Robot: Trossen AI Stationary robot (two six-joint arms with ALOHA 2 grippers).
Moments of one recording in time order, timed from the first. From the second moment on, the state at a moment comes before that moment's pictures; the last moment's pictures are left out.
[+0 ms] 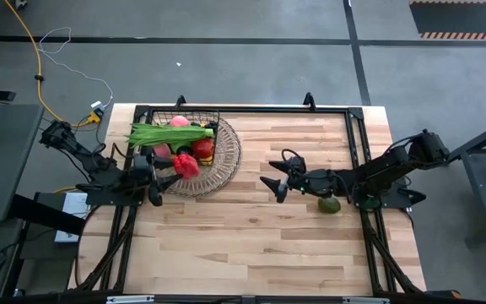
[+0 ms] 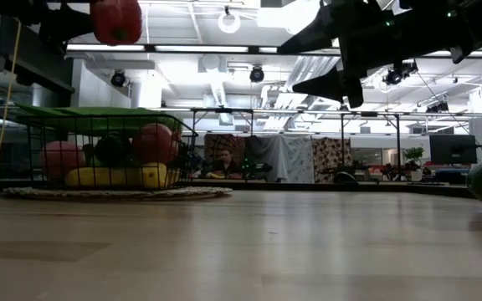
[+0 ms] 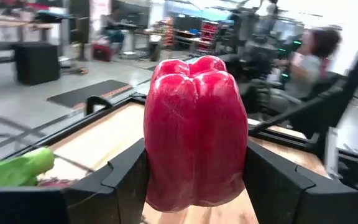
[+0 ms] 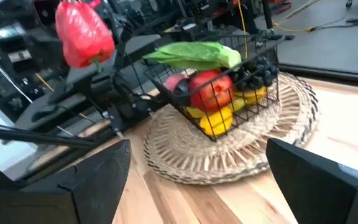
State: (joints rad) left arm -0.49 0.41 0.33 0.04 -0.88 -0.21; right arm 0.20 1.40 0.51 0.76 0.56 0.50
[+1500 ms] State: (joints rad) left arm -0.19 0.62 0.42 -0.43 -1.25 -0.63; right arm 0.18 1.41 0.51 0.72 0.58 0.53
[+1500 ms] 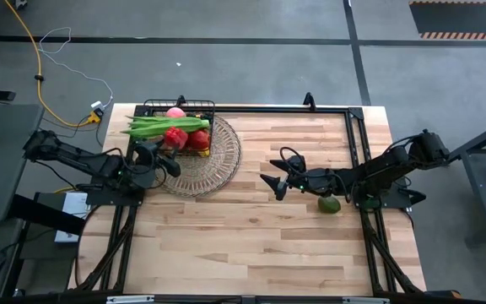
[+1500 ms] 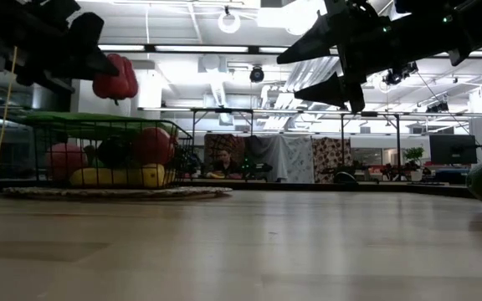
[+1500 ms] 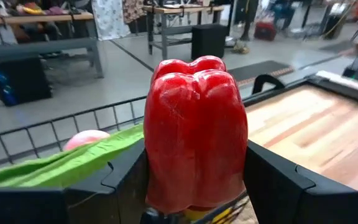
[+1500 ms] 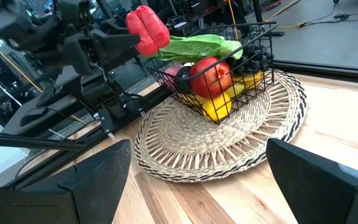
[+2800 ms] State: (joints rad) left arm 0.07 0.69 0.43 -0.19 -1.03 -0.30; right arm 0.18 1.41 0.51 0.72 0.59 0.55
